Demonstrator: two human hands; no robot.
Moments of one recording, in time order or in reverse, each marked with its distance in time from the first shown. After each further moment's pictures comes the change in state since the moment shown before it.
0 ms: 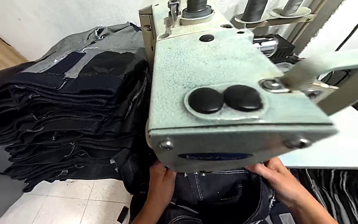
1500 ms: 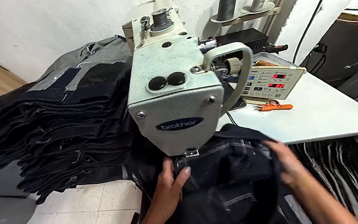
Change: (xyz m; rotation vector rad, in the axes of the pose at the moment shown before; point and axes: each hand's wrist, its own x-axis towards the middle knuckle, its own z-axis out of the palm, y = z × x) left_hand -0.033 0.016 -0.016 0.124 -0.371 -0.249; right_hand -0.030 0.009 -0.020 0.269 0.381 0.211
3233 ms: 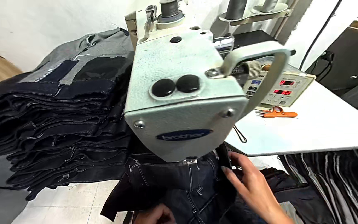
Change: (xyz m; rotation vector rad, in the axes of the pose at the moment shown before) left_hand -0.061 -0.030 -0.046 0.075 -0.356 0.164; right_hand -0.025 0.051 0.033 -0.883 -0.114 -0.617
